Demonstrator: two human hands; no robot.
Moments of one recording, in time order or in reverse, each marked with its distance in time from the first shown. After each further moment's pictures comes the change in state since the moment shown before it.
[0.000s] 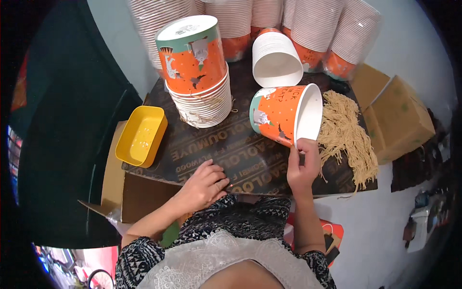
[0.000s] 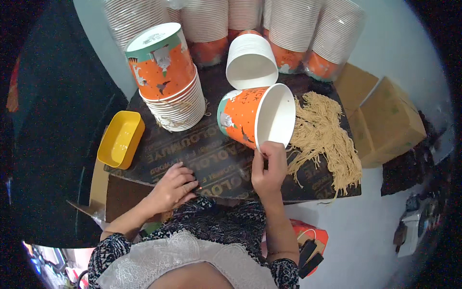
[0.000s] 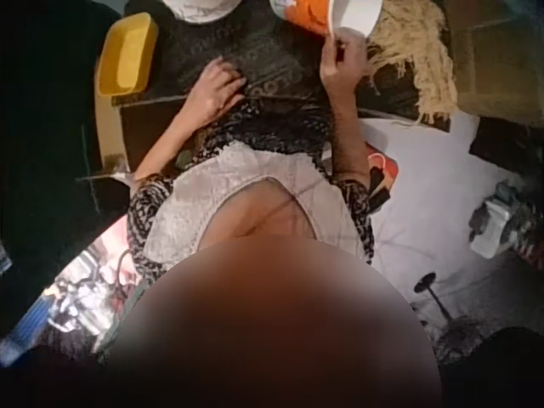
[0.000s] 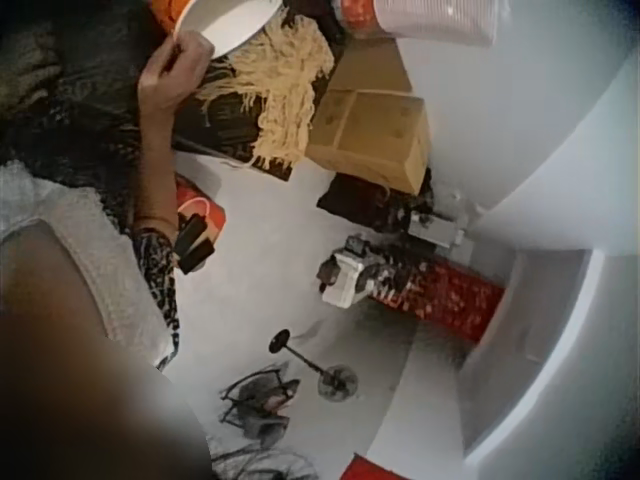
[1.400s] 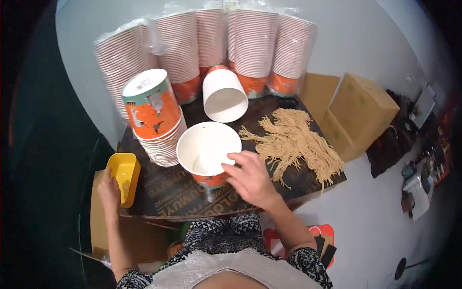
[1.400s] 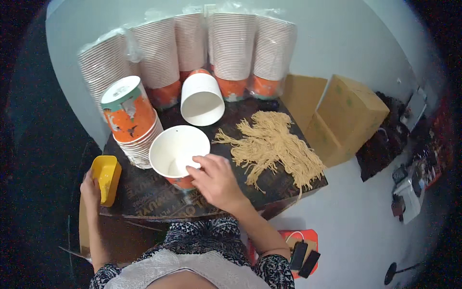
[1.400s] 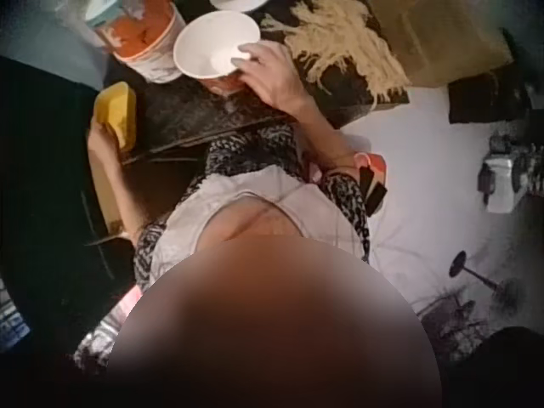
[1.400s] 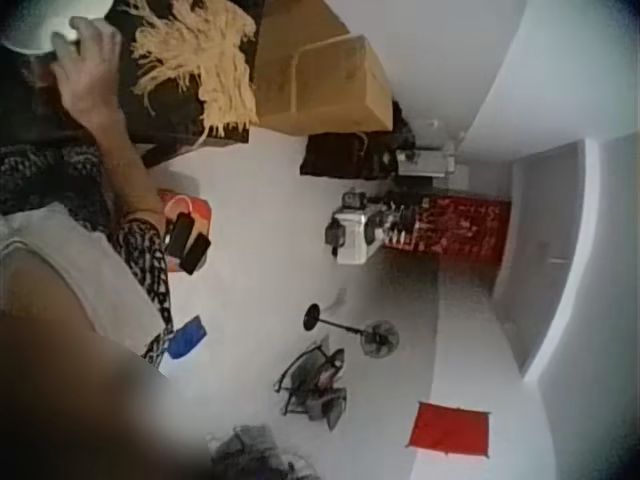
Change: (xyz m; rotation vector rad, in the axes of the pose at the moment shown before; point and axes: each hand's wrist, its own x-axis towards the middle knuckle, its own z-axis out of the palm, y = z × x) left_hand -0.057 -0.104 -0.105 0.583 0.421 -1.003; right_hand 0.038 -0.043 -0.025 -0.090 -0.351 -0.273
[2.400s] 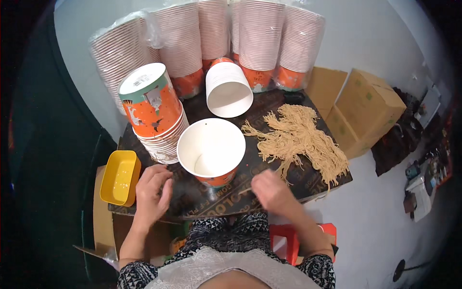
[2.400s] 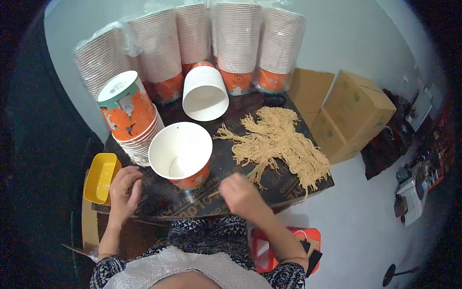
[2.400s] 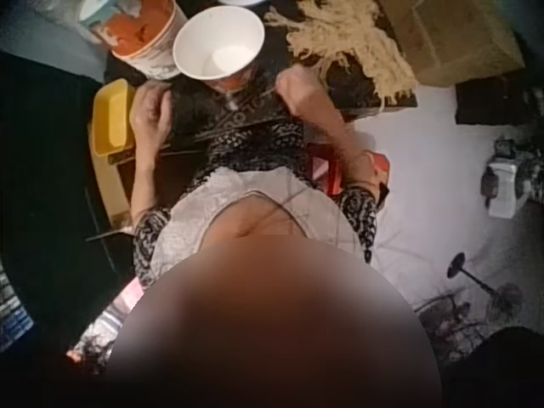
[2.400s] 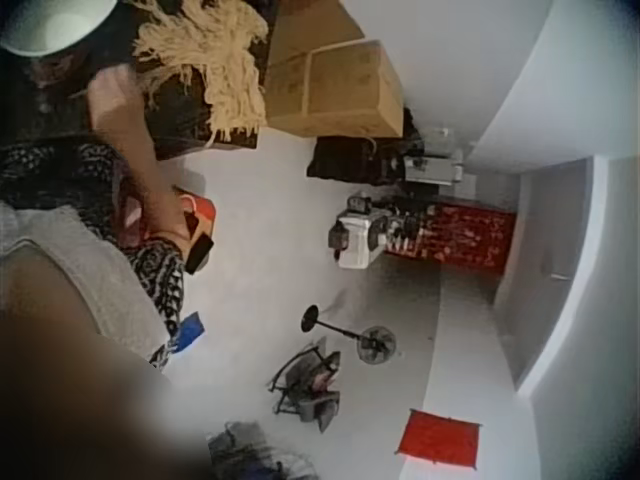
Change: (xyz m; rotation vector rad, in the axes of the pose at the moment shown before) left_hand -0.038 0.146 -0.036 -0.684 -0.108 0.594; right_hand -0.061 0.034 -0.014 -0.056 -0.262 -0.006
